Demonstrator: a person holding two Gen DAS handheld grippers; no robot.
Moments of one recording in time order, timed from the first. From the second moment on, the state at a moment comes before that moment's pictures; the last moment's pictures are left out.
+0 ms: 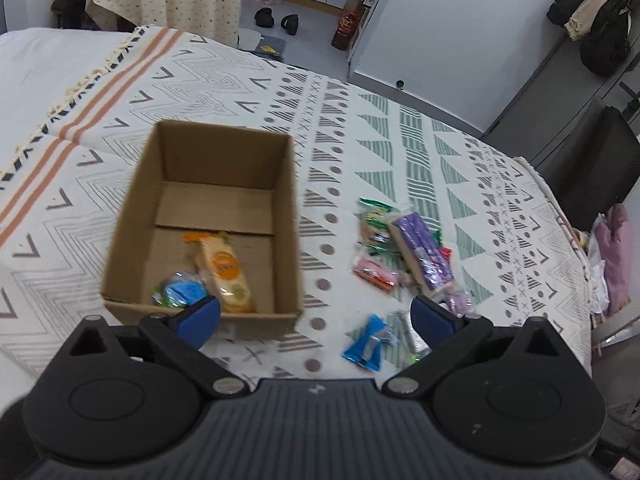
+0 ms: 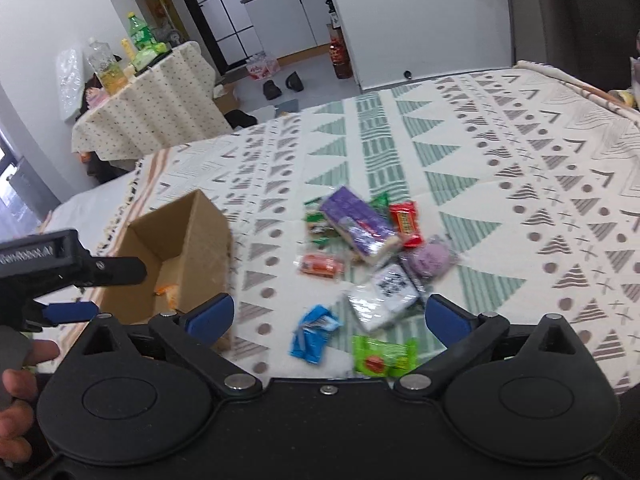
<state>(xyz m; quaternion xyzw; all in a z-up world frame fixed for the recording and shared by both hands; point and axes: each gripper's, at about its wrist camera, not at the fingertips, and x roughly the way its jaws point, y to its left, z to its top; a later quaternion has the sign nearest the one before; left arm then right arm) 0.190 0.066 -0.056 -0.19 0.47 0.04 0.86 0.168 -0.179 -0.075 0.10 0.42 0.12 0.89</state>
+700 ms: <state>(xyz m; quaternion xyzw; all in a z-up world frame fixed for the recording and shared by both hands) 0.202 -0.006 -0.096 -0.14 0.51 -0.01 0.85 0.171 -0.224 -0.136 0.16 0.50 0.13 0.84</state>
